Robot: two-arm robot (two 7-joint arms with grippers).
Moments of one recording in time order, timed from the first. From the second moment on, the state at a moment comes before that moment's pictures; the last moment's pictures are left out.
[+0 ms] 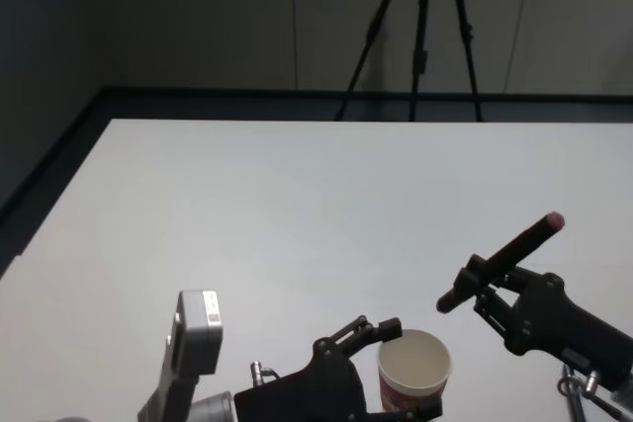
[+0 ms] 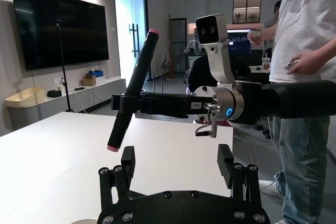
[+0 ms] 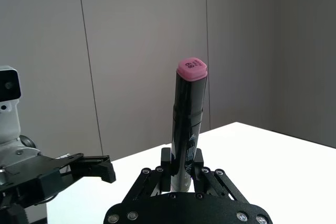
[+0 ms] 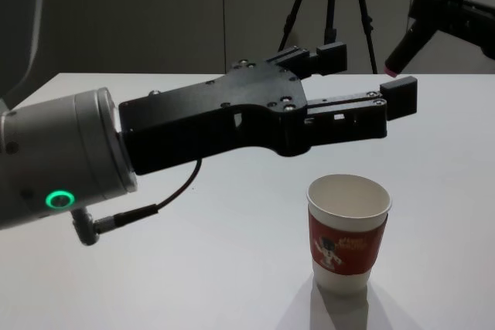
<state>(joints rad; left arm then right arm) -0.25 0.51 0.55 -1.54 -0.61 -0.18 -0.80 0.18 0.60 -0.38 -1.55 0.83 -0.17 0.69</state>
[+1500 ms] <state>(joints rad) -0.25 0.51 0.55 -1.54 -0.61 -0.18 -0.80 0.17 0.44 -0.40 -1.55 0.40 -0.11 0.33</state>
